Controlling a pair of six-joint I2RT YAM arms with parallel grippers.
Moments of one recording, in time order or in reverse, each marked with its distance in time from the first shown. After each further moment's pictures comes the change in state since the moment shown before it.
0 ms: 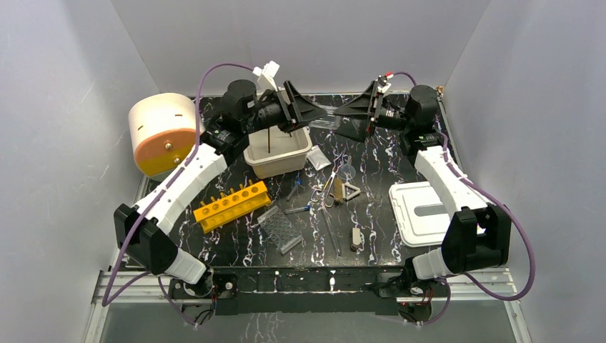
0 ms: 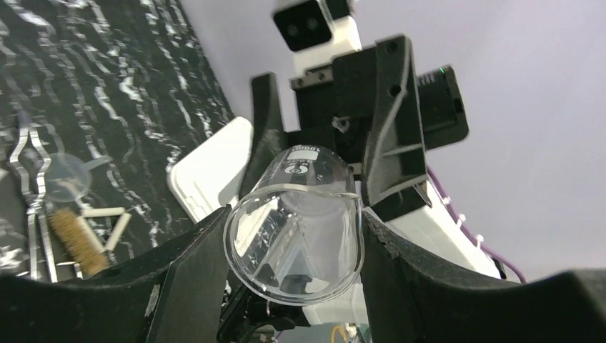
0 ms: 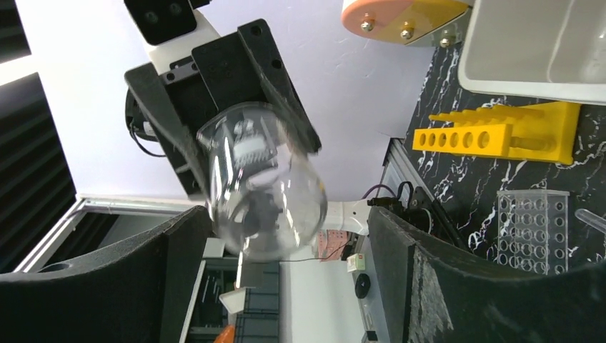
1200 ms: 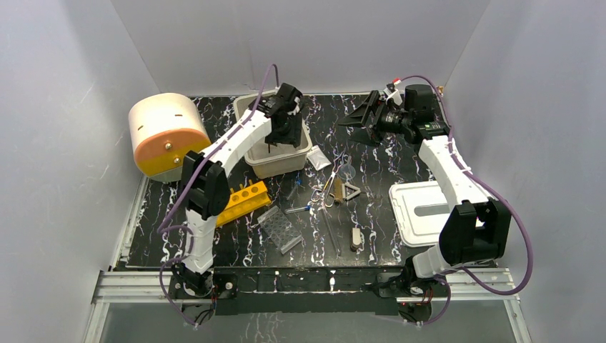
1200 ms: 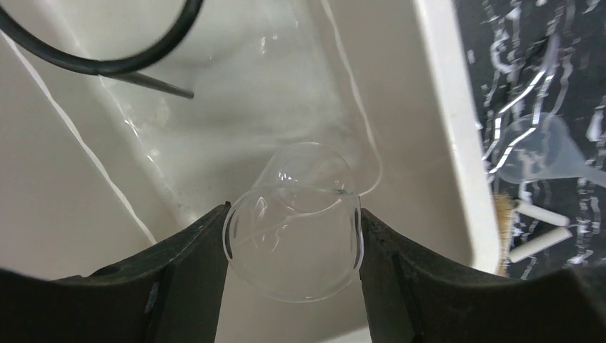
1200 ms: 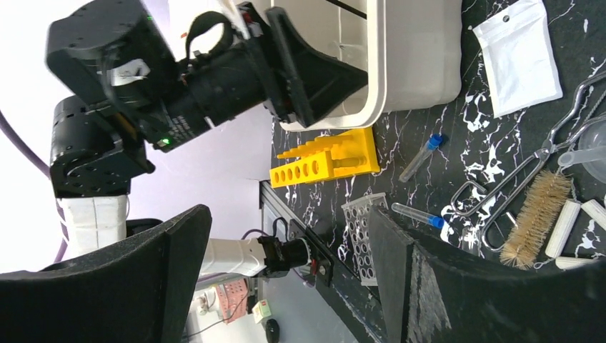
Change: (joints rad) left arm 0.038 0.590 0.521 -0.882 -0.653 0.577; right arm -0.046 0.053 0.128 -0.655 0.290 -0.594
